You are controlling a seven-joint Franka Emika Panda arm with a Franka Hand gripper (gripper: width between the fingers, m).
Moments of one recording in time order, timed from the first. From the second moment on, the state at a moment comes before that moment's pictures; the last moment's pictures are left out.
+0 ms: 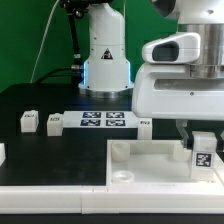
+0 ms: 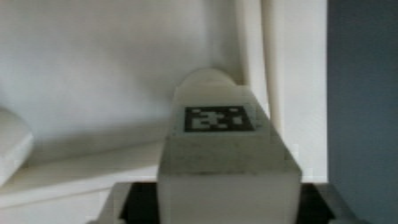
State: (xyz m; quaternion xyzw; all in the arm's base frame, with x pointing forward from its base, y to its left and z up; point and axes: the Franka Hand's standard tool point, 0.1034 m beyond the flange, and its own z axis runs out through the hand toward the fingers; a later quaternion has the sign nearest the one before) arm 0.642 0.118 0.076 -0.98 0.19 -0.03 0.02
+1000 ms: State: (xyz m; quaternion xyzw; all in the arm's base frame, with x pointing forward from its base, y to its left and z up) arm 0.637 0.113 0.074 -0.81 0.58 -0.03 0.04
